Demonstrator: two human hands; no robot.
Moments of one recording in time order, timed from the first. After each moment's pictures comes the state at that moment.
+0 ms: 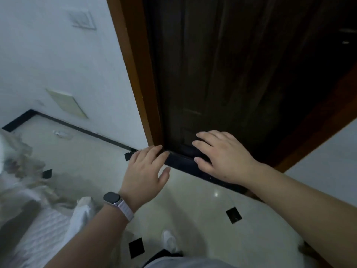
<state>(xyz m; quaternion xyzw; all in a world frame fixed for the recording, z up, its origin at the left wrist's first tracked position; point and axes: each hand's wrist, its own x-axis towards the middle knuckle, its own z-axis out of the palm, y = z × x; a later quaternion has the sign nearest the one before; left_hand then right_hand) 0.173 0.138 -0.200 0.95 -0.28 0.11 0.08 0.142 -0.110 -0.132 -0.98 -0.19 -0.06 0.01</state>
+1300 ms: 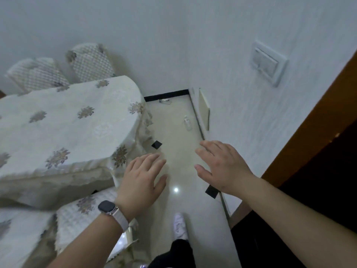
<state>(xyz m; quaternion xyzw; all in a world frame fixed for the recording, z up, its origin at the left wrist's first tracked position) 0.468 0.324 -0.181 0.96 0.20 0.18 -0.01 0.679 0.164 -0.173 -0.78 -0.60 -0.09 0.16</state>
